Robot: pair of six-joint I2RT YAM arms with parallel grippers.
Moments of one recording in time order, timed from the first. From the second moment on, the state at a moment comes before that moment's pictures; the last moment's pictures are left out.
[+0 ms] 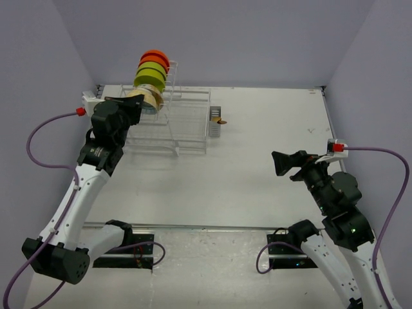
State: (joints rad) left arm -0.25 1.08 1.12 -0.22 -0.28 -1.33; right arm 0.40 0.38 0.80 -0.50 0.12 0.48
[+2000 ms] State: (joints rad) left arm -1.25 1.48 1.17 -0.28 -0.13 0.14; right arm 0.41 1.09 1.27 -0.90 -0.11 0.31
